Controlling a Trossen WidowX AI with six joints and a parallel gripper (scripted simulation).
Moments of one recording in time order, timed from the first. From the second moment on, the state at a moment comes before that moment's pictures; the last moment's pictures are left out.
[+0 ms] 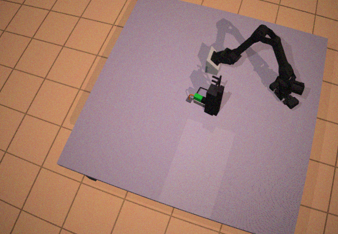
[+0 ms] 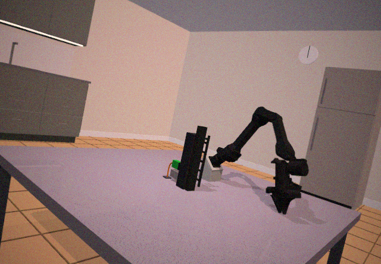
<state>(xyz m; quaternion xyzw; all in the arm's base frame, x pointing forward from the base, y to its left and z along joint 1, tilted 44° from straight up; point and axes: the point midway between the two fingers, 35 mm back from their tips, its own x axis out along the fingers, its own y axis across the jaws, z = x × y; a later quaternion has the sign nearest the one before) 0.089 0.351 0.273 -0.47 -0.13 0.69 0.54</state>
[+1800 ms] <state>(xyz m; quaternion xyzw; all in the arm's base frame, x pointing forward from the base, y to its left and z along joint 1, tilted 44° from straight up) 0.422 -0.054 0.121 0.18 0.45 0.02 0.87</state>
